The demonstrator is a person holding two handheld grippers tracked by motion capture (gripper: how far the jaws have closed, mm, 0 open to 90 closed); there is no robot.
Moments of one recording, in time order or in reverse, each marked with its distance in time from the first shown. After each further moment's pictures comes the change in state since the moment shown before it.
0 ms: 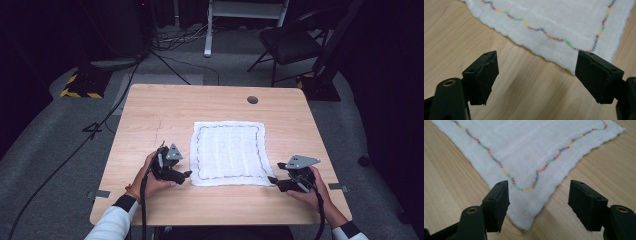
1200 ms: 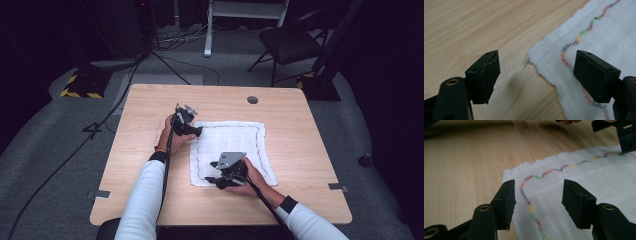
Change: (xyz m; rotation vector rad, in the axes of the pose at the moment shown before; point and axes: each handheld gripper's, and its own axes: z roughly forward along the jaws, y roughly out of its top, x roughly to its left) left arm 0.092 0.087 0.106 0.012 0.217 -0.181; right arm 0.108 0.113 0.107 -0.070 0.266 -0.283
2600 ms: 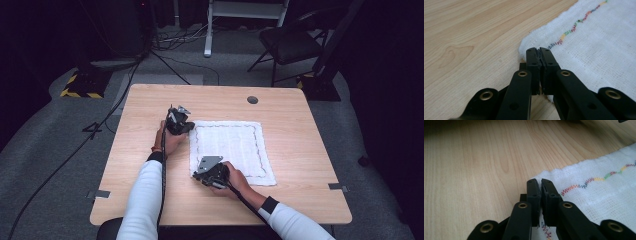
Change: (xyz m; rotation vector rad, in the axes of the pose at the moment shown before) left arm 0.022 -0.014 -0.013 -0.049 -0.169 -0.045; right arm 0.020 0.020 0.044 0.073 -0.025 -0.026
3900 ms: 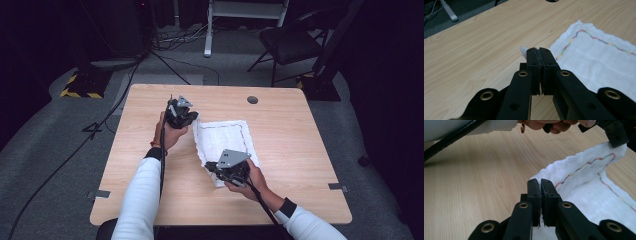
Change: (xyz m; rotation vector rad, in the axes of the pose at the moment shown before) left arm -0.030 0.039 -0.040 -0.128 0.025 0.089; right arm -0.007 0.002 -0.079 -0.164 -0.102 0.034
